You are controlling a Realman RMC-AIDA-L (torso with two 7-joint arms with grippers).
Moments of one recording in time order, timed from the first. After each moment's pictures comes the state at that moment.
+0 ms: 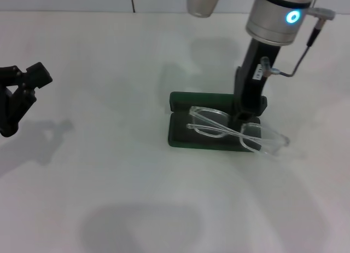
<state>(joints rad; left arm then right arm) -0.49 -1.89 2.85 -0.31 -0.67 2.03 -0.80 1.67 2.03 -2.82 0.23 -0.85 -1.60 1.85</state>
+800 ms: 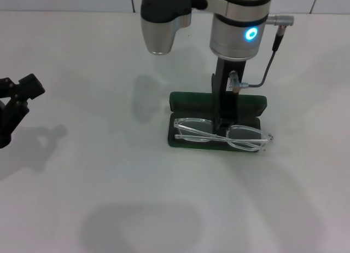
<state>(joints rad) -0.45 -1.89 2.85 -0.31 -0.67 2.03 -0.80 1.73 2.03 -2.82 -0.03 -0.99 -1.43 1.99</state>
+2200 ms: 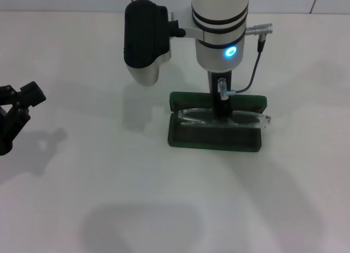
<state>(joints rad) -0.44 -1.90 2.85 -0.32 -0.66 2.03 -0.79 1.74 2.03 -2.81 -0.30 -1.32 -1.22 2.28</state>
